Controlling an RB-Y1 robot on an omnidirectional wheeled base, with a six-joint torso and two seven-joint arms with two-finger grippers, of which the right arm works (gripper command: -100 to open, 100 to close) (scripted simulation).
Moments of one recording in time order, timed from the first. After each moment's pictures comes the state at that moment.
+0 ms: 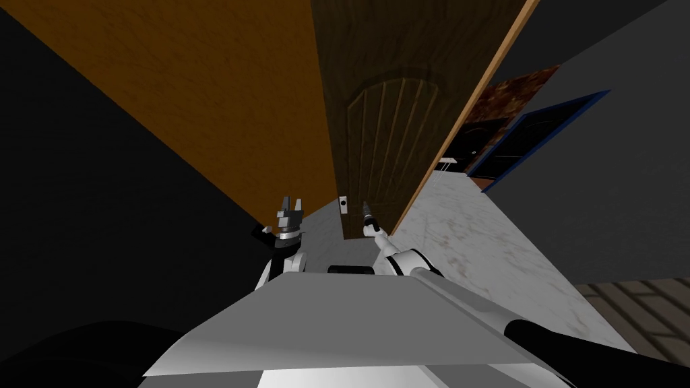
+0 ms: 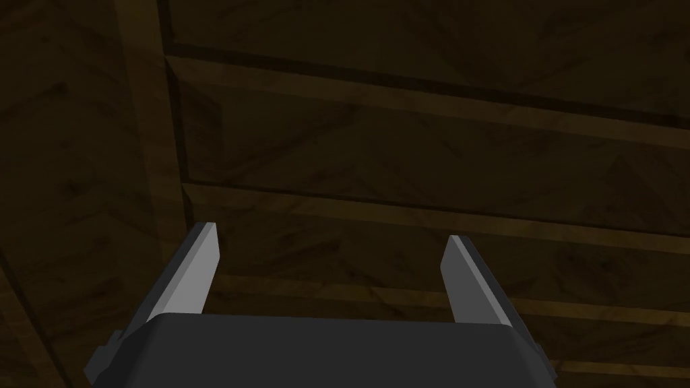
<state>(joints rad) -0.55 -0.02 0.06 -0.55 -0.36 -0.53 0.28</state>
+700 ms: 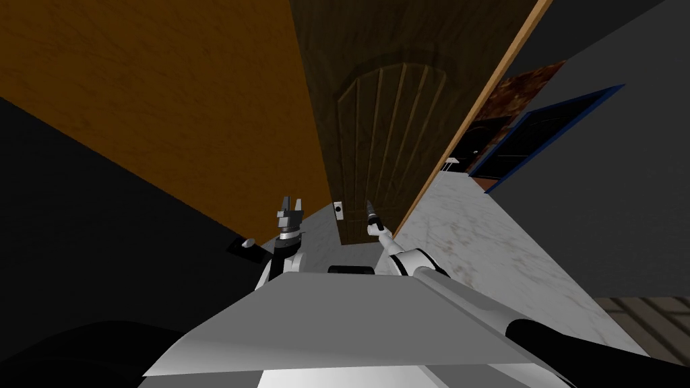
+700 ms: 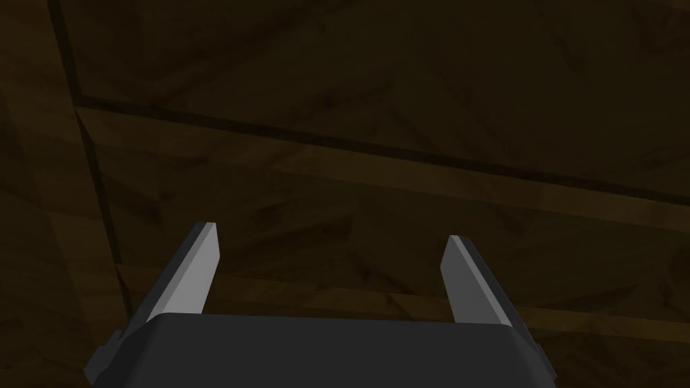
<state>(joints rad) -0.54 -0.08 0.05 -0.56 -0.33 -0.53 0.27</state>
